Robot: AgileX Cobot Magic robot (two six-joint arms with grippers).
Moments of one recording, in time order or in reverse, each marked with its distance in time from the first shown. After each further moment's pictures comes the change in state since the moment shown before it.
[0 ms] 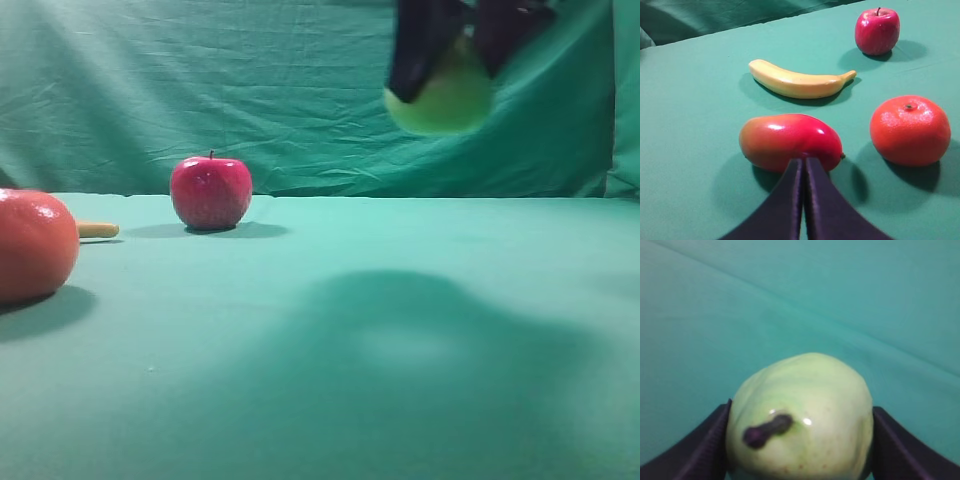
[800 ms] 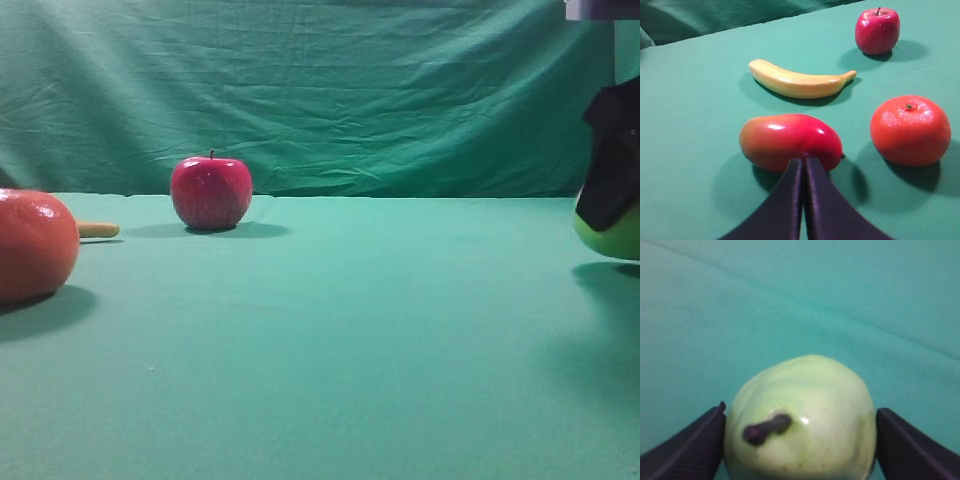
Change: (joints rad) left arm 0.000 0.000 0.000 0.000 0.000 0.000; right arm -0.070 0.038 0.121 0.000 -0.173 0.009
